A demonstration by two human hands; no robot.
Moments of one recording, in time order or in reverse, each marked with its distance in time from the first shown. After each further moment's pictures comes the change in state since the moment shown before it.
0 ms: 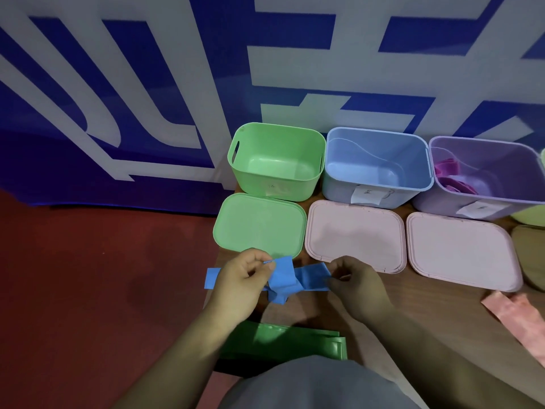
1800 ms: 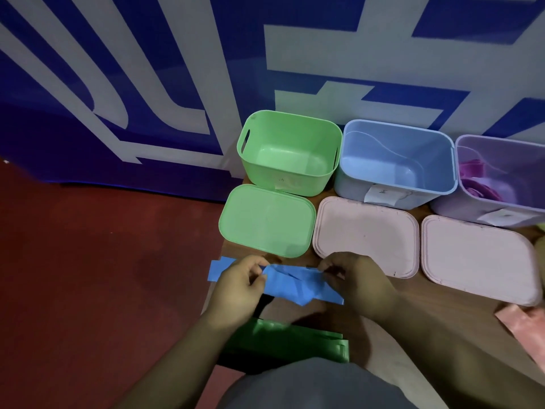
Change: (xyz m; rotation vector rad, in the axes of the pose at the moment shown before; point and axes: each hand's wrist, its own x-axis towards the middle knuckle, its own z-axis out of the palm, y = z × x) left_hand 0.011 -0.048 -0.004 0.317 0.027 -0.049; right_hand 0.035 0.000 -0.004 -0.298 -0.213 -0.357
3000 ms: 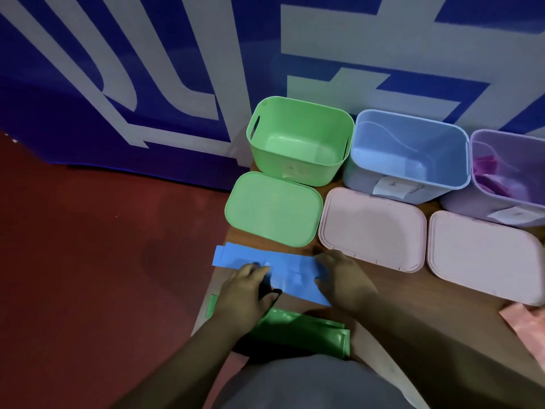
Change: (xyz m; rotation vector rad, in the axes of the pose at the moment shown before) left_hand -0.023 -0.051 0.025 0.456 -0.082 0.094; right_hand 0.009 0.014 0.048 -0.270 -0.239 0.158
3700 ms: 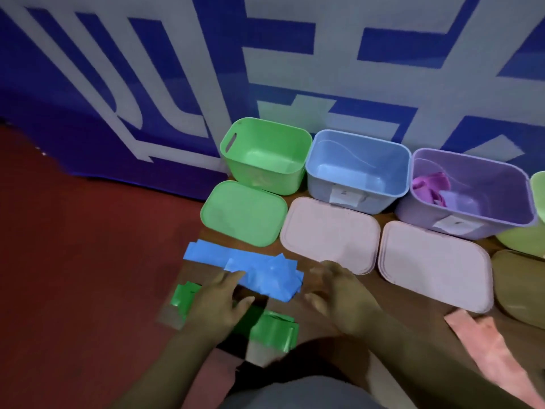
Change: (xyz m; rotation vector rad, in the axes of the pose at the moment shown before) left_hand -0.051 0.089 0.010 0.044 0.152 -0.037; right_hand -0.095 0.077 -0.051 -0.021 0.120 -0.181
